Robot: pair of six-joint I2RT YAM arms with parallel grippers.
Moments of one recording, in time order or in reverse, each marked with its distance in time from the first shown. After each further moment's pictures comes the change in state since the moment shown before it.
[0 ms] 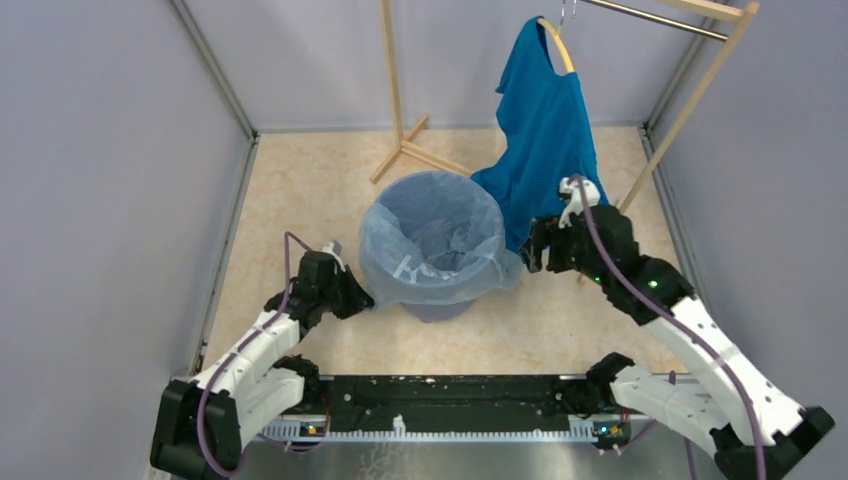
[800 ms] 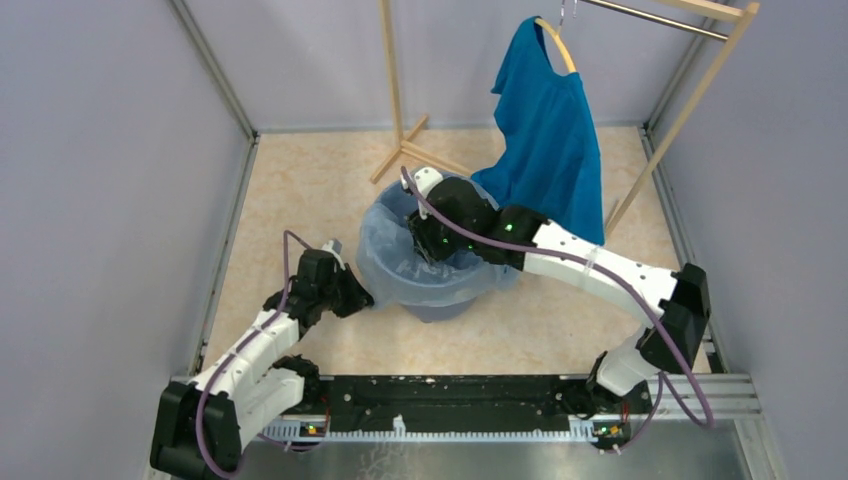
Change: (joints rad) left arm 0.000 0.002 0.019 -0.018 0.004 0.001; right arm 0.412 0.649 0.571 0.036 -0.047 -0.082
